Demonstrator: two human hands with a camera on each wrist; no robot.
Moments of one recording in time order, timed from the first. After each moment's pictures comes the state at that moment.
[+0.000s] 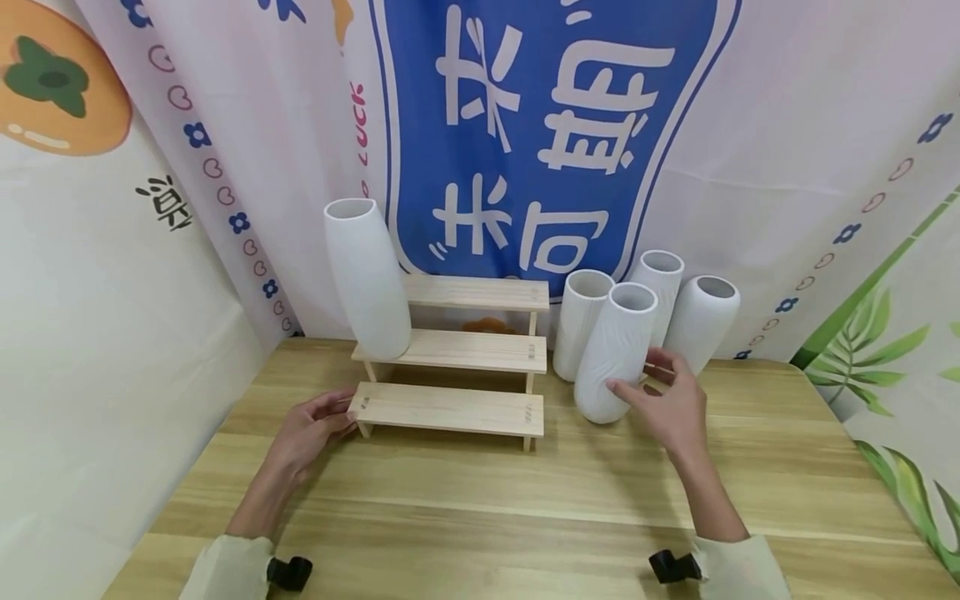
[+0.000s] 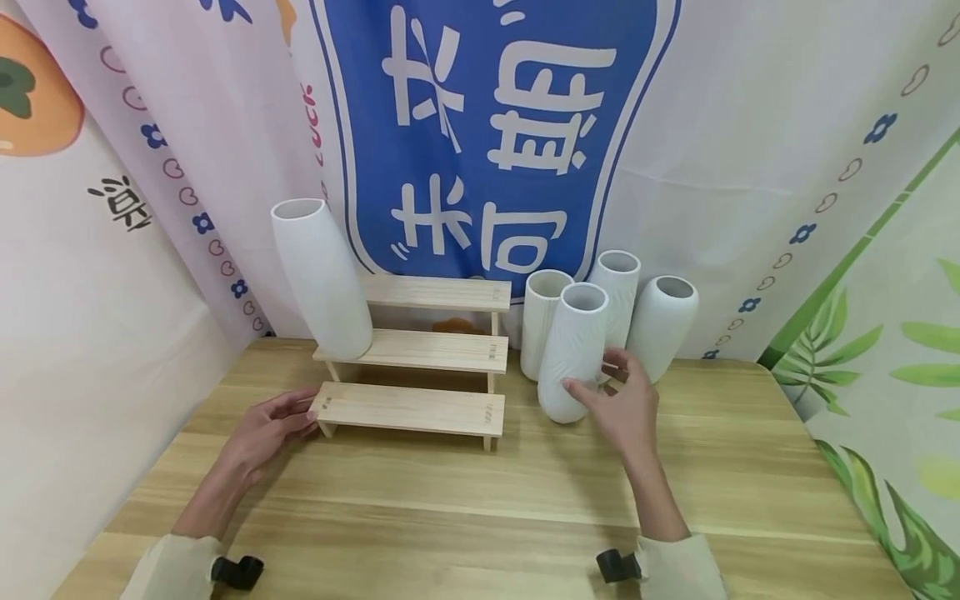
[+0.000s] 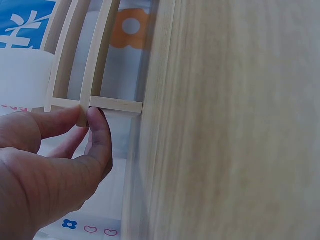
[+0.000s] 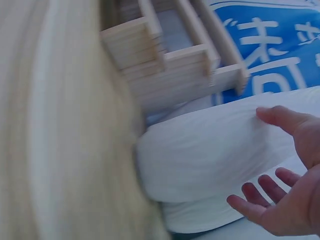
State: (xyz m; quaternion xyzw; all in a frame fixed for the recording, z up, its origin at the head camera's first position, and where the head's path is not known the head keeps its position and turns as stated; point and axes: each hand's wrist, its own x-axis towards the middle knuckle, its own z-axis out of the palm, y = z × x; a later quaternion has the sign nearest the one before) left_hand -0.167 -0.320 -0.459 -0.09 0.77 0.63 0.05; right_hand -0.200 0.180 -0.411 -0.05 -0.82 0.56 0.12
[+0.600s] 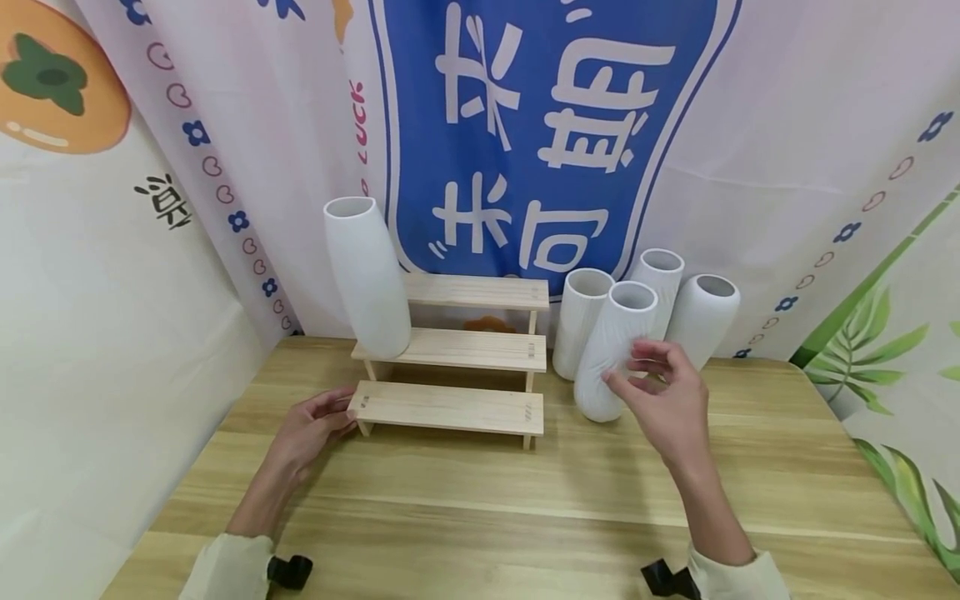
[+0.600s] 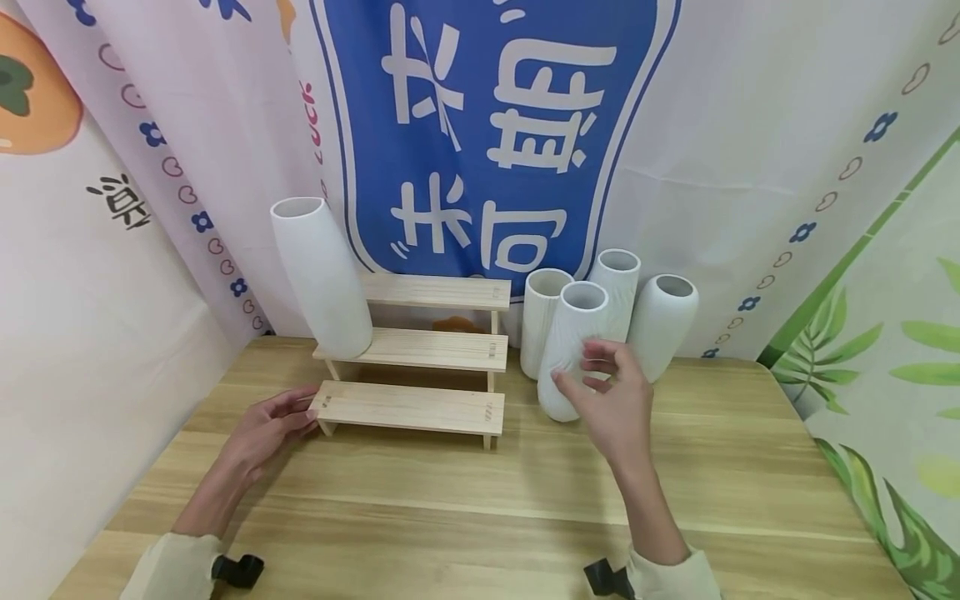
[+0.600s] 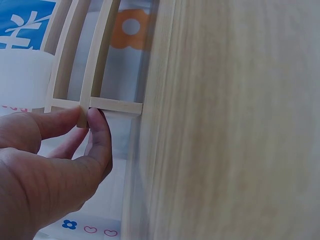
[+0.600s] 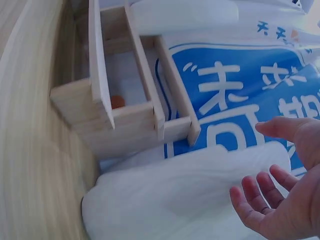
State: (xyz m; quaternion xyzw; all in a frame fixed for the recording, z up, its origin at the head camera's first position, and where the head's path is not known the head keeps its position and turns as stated) left_hand -0.167 -0.318 -0.457 -0.09 0.76 0.64 0.04; right_hand -0.170 0.151 -0.369 -0.01 -0.77 0.61 0.19
